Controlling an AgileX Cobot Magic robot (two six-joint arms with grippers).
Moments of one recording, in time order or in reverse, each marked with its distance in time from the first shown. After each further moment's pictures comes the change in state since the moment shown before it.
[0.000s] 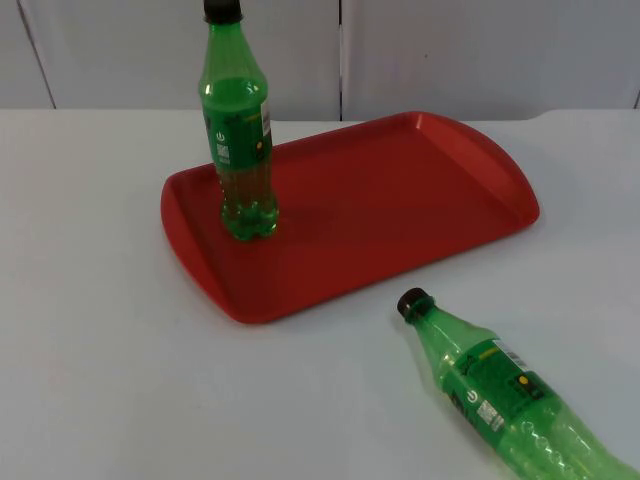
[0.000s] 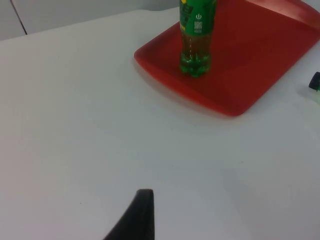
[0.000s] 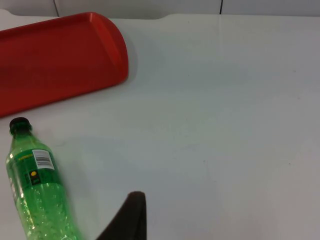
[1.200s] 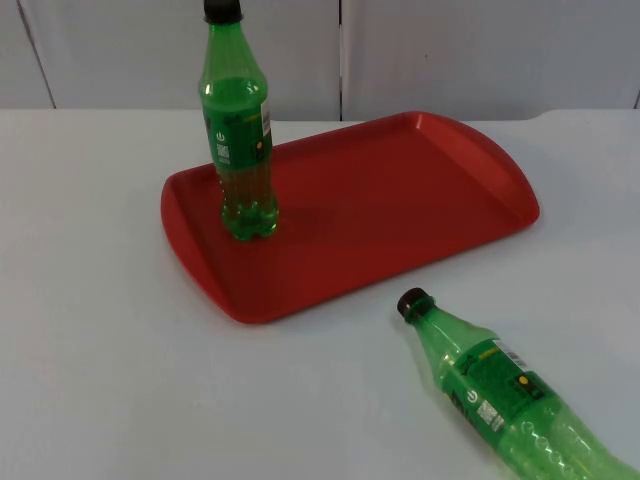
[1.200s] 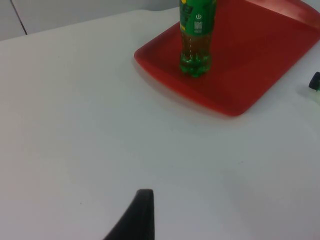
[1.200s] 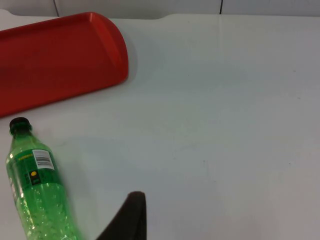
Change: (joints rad) right arm 0.000 0.000 0.000 0.000 0.000 0.000; left arm 0.000 0.000 0.000 0.000 0.000 0.000
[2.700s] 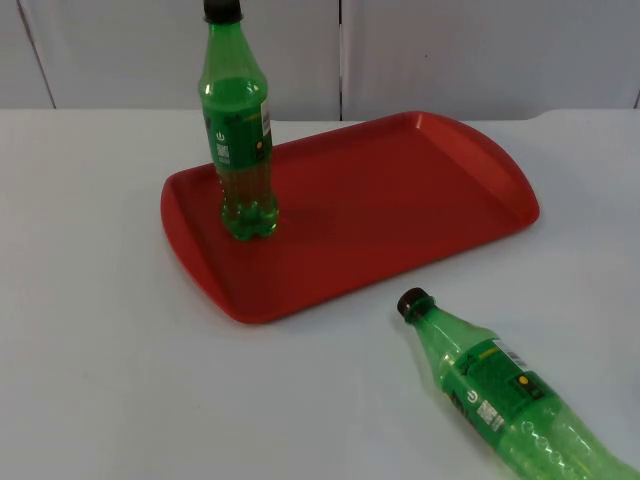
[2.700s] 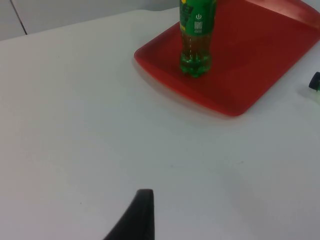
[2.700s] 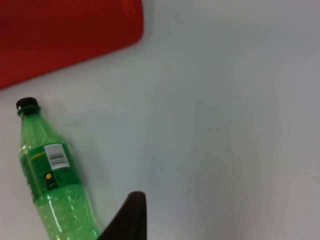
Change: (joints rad) right arm 0.000 0.781 -0.338 0.075 -0.066 -0.041; left arm 0.000 0.000 0.000 0.000 0.000 0.000
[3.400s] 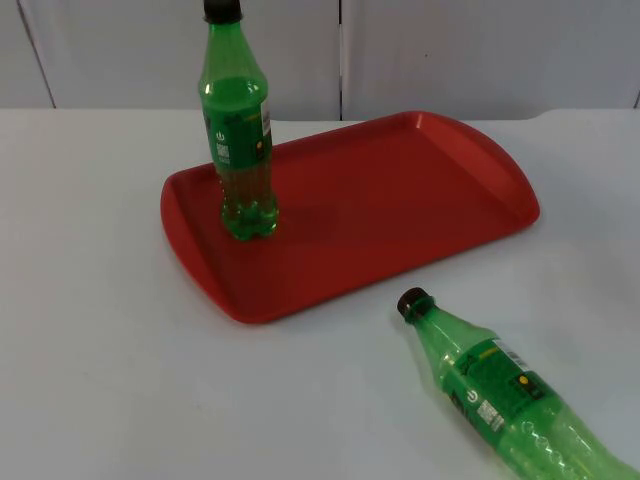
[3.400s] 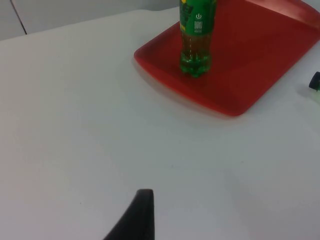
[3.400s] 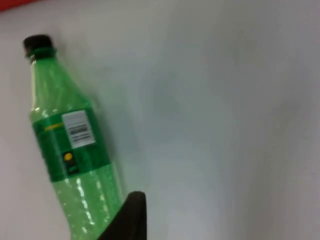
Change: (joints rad) right arm 0.138 0.549 -0.134 0.067 -0.070 -0.057; left arm 0.000 0.000 0.000 0.000 0.000 0.000
